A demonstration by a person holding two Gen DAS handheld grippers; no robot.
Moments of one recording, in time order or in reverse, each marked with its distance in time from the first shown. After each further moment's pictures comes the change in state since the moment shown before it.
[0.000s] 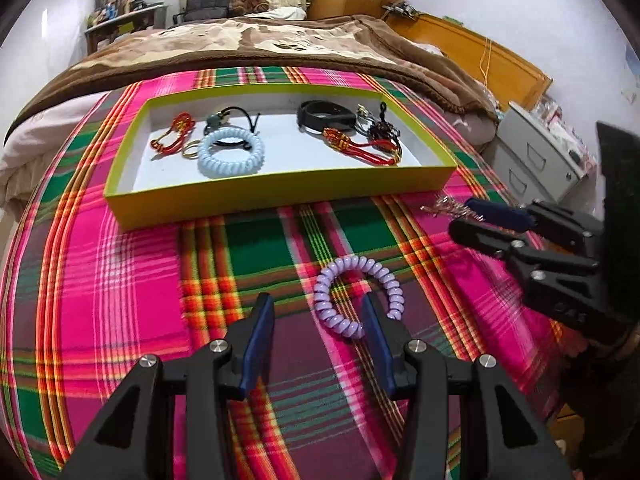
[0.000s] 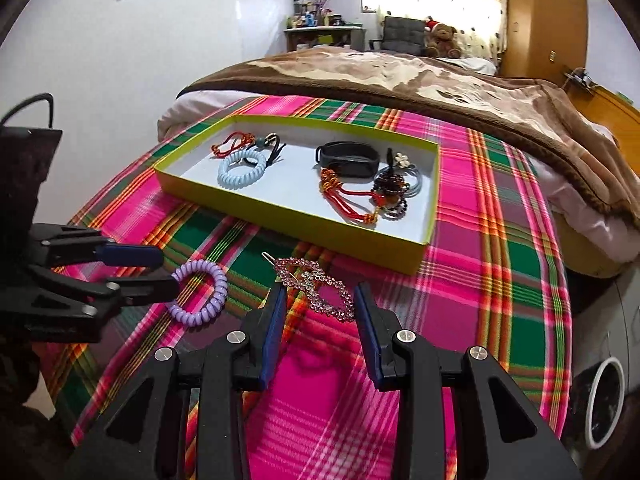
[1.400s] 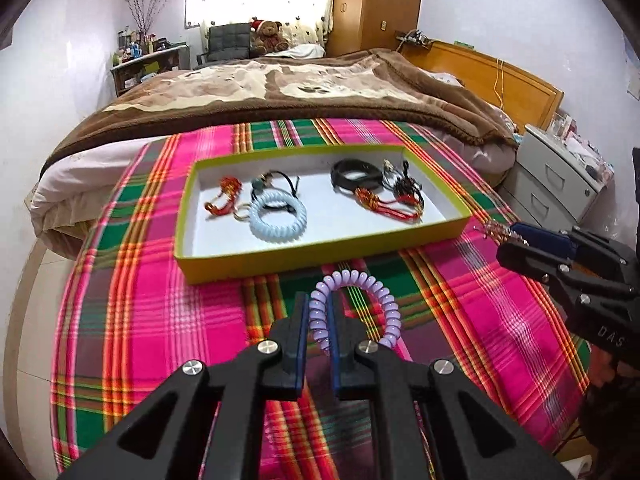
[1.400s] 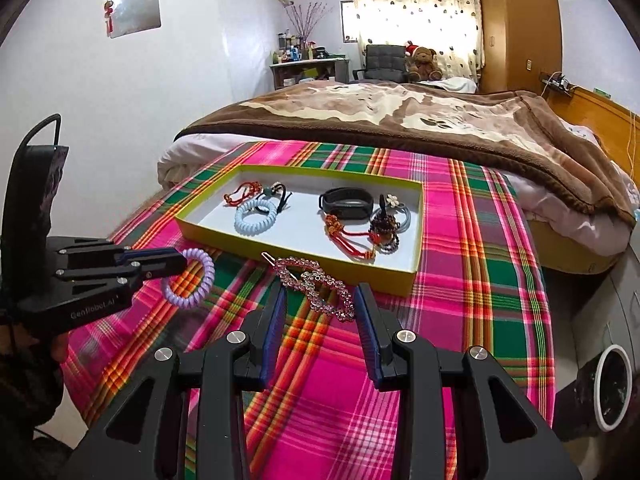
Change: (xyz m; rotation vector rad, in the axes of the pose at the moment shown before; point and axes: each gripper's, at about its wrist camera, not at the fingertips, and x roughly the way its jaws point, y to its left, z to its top) left arm -0.045 0.010 0.017 0.010 -0.153 0.121; right arm -0.042 0.013 0.010 0.063 -0.118 -0.018
